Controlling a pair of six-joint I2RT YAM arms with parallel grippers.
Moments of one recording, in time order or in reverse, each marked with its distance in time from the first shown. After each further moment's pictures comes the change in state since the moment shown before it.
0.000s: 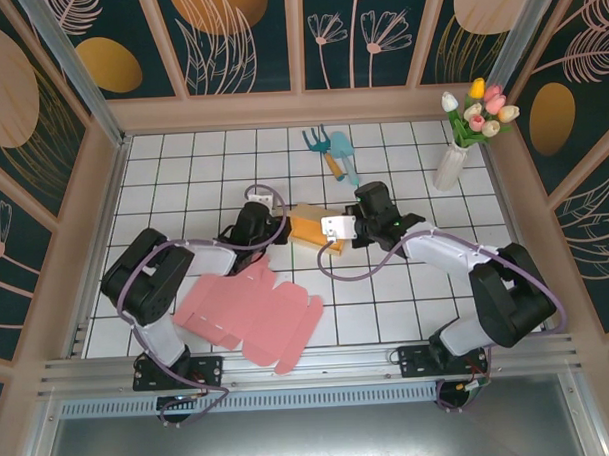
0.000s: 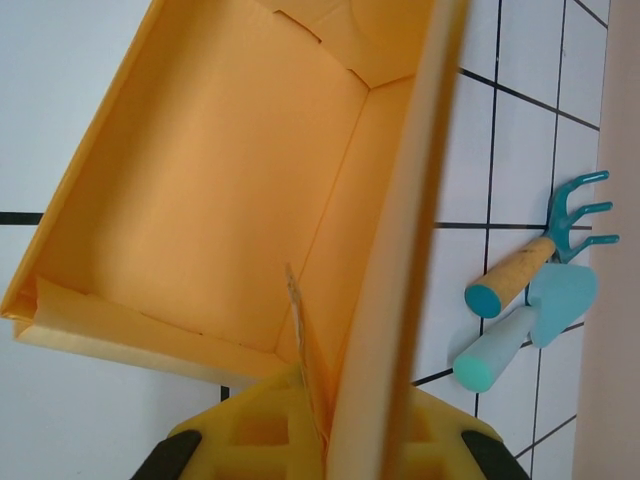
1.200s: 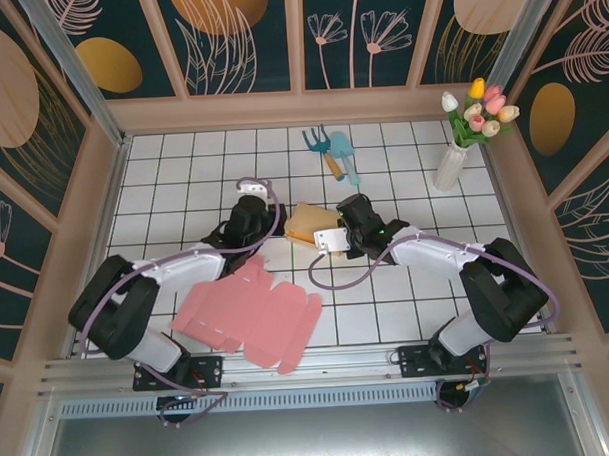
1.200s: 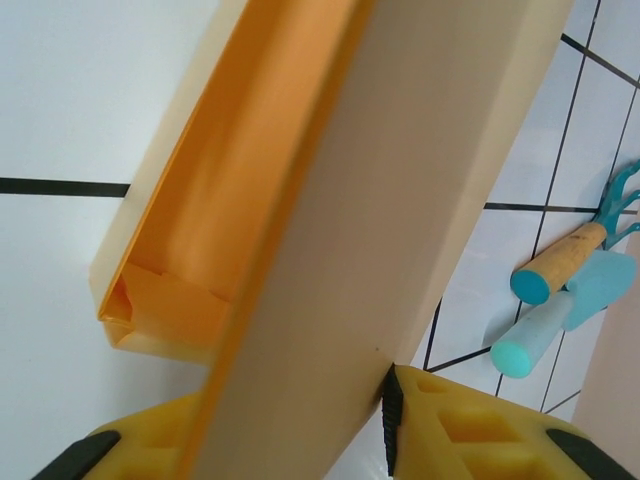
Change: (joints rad) left arm -0.055 -0.184 0.057 -0.155 -0.151 0.025; right arm 0.124 0.041 0.006 -0.072 0.209 0.008
